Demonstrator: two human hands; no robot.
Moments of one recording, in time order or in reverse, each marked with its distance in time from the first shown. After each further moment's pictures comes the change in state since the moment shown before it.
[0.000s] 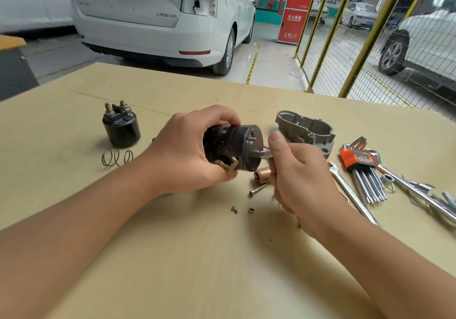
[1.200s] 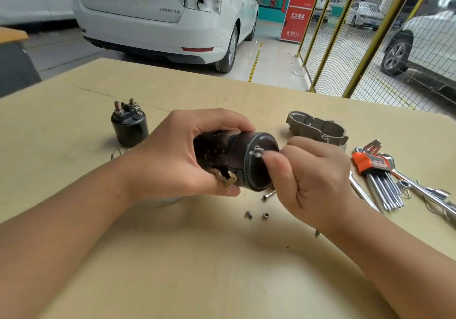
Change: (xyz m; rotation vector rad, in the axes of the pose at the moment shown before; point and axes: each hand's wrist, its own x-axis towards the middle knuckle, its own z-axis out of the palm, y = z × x) left_hand -0.010 -0.004 -0.030 -0.215 -0.118 0.100; right_hand 0.009 -0.009 0.003 -0.385 0.184 -1.113
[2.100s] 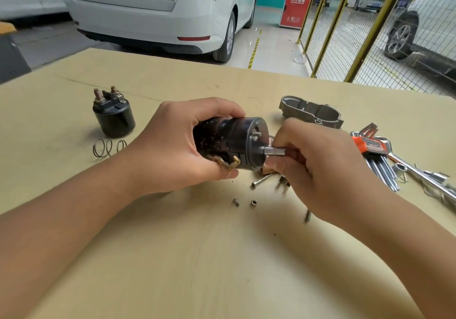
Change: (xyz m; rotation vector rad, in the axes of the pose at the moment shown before) left_hand 0.005 -0.001 0.021 0.167 0.065 -0.076; right_hand -0.011 0.010 -0.036 -0.028 -0.468 0.349
